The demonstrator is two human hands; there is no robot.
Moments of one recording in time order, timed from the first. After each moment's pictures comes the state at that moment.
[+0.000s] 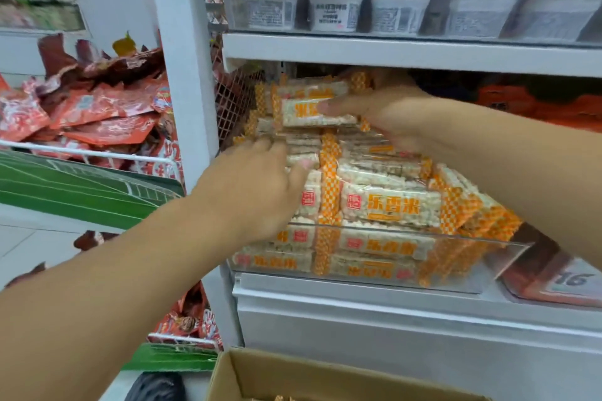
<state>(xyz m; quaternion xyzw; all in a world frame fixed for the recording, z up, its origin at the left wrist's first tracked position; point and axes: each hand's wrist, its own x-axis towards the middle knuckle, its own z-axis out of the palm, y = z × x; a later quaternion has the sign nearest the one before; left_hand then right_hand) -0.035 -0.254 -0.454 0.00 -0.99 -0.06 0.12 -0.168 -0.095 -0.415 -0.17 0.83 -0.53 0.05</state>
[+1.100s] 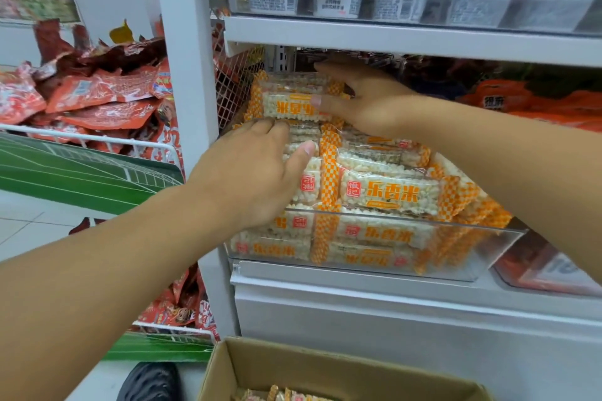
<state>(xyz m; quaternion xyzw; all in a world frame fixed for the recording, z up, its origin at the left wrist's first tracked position) -0.037 -0.259 -0.459 -0.03 -0.98 -0.07 0.17 -0.163 -0.095 -0.409 -0.32 0.92 -0.22 -0.06</state>
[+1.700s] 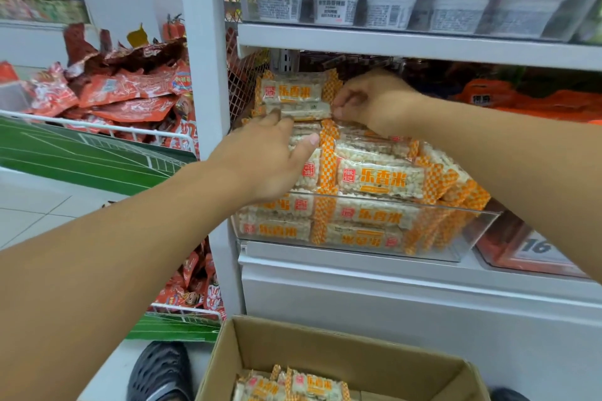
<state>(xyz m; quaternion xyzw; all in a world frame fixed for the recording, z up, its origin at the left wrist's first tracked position) -0.032 -0.254 -0.451 0.00 -0.99 -0.06 0.09 -0.165 -0.083 -0.414 -0.28 0.93 -0.21 -0.09</state>
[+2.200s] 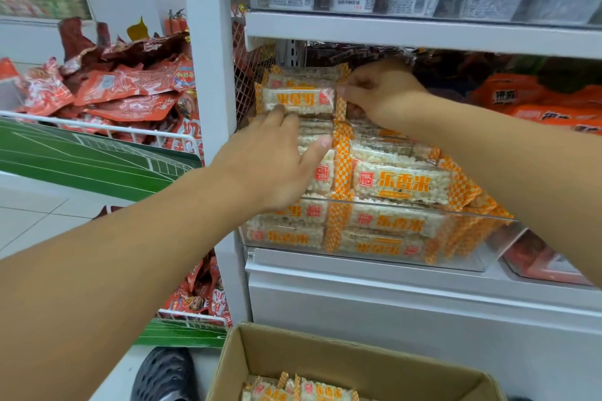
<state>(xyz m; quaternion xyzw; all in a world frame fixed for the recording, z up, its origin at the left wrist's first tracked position) -0.038 -0.260 -0.458 0.00 -0.99 -0.07 0.12 -0.170 -0.103 -0.421 -0.25 0.91 -0.30 -0.12</state>
